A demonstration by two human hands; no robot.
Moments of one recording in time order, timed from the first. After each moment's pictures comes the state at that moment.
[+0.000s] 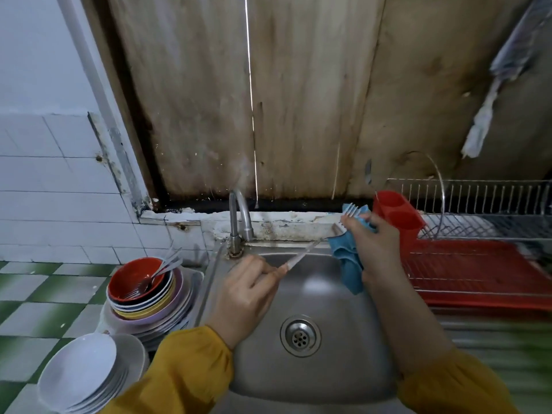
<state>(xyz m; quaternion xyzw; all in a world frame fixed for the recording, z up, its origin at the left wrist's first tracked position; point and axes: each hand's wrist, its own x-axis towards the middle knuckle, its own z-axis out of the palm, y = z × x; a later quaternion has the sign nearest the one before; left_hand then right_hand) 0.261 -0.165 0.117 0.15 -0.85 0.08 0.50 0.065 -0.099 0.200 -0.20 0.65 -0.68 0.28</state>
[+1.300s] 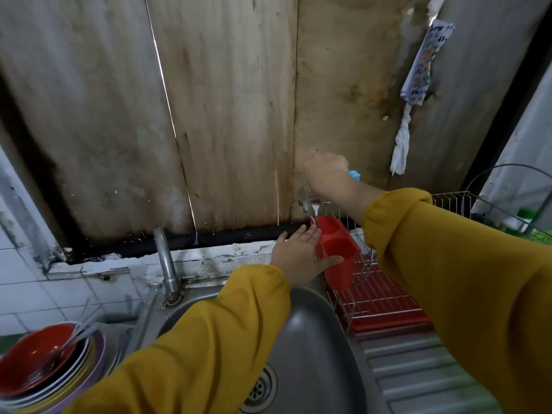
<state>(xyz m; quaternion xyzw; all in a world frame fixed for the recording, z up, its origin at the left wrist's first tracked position) 0.022 -0.205 0.174 0.27 -0.96 -0.09 0.05 -0.078 -0.208 0.302 -0.49 0.85 0.10 -0.18</state>
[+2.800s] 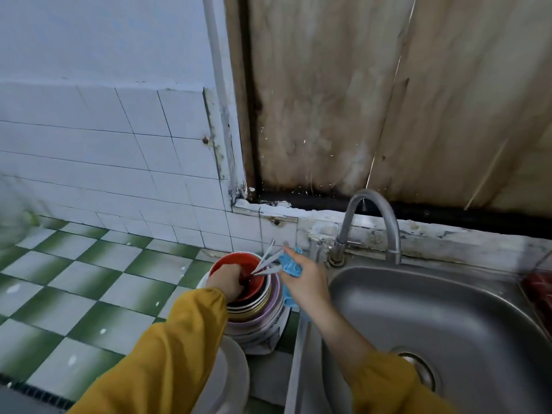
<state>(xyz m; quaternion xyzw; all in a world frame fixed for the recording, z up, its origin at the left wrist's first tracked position) 0.467 -0.397 0.013 0.61 -0.77 -0.18 0.03 0.293 -0.304 0.057 -0.50 0.68 -0.42 0.33</state>
